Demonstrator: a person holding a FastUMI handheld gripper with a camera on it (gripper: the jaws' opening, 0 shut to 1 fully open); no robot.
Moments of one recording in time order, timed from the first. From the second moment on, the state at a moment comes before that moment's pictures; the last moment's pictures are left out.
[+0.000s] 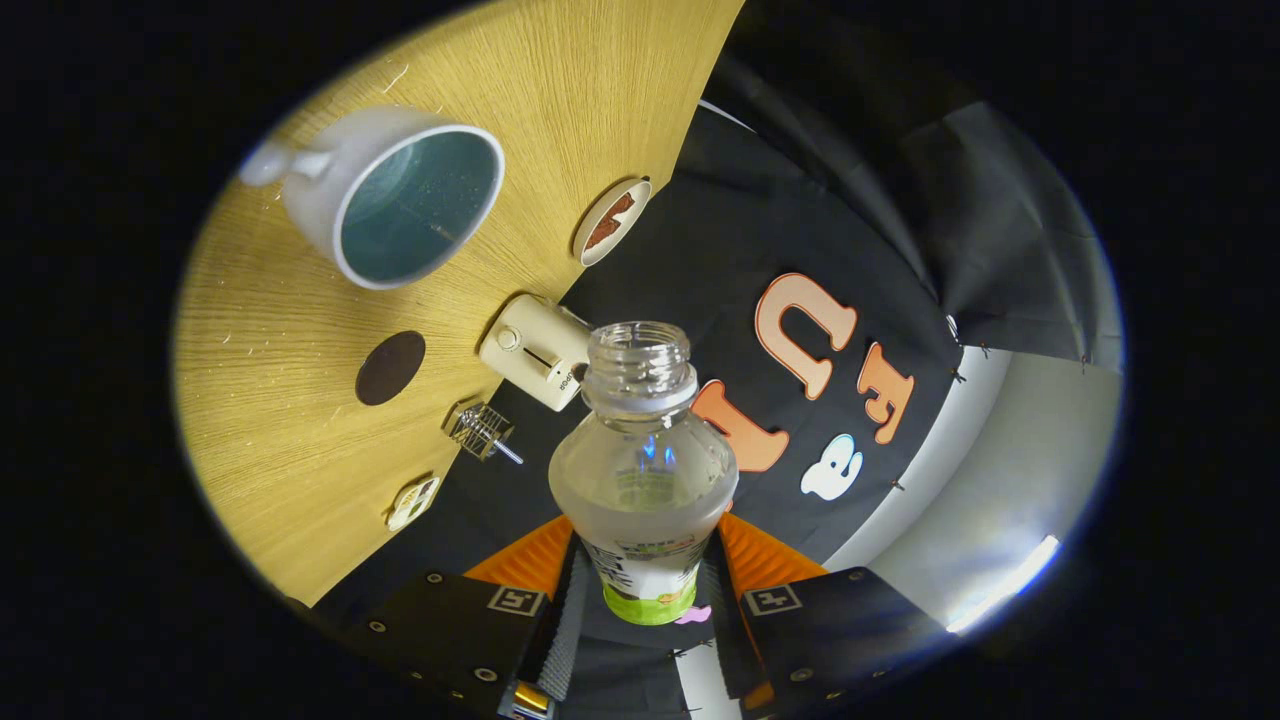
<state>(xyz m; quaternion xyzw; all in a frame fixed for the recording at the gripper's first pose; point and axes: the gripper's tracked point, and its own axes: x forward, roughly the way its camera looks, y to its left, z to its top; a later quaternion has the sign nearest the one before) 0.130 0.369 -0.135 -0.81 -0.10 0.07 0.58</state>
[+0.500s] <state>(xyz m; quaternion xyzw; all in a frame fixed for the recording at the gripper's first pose) 0.128 0.355 -0.175 -0.61 0.01 0.13 0.78</state>
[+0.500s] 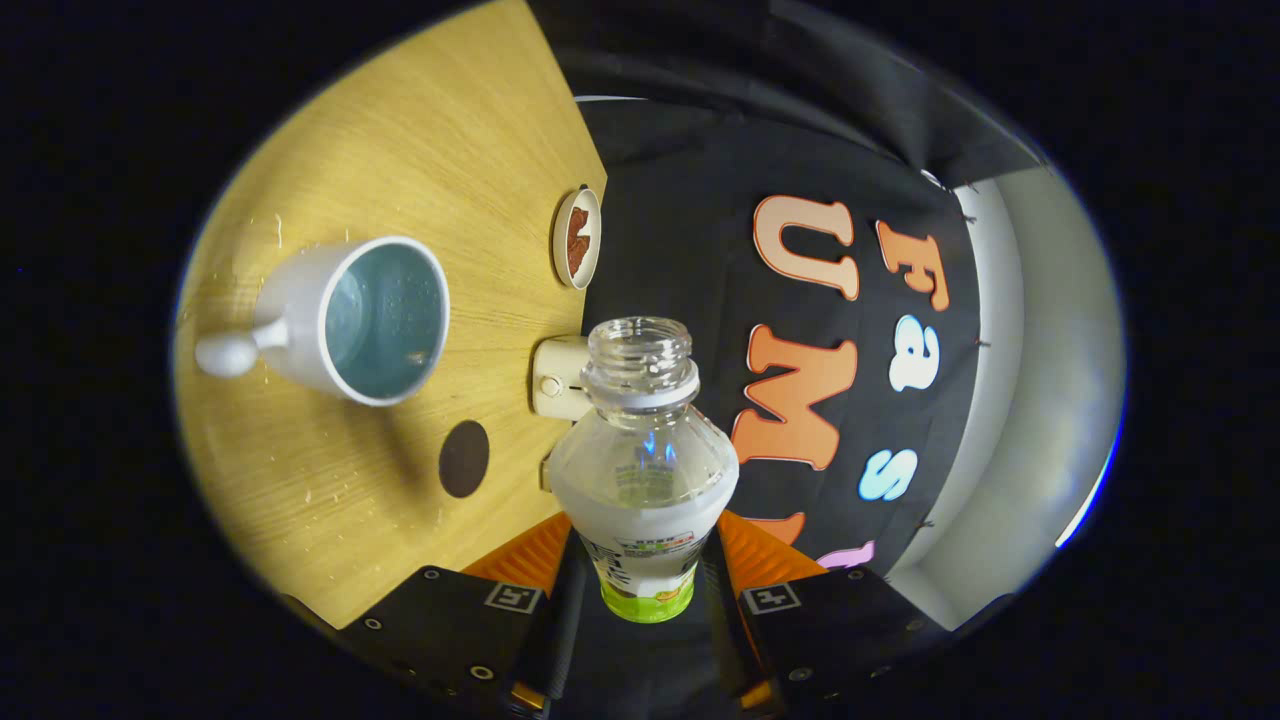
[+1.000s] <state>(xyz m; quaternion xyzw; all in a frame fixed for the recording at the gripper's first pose) 0.164 0.321 -0.174 -0.27 0.14 0.14 0.94</state>
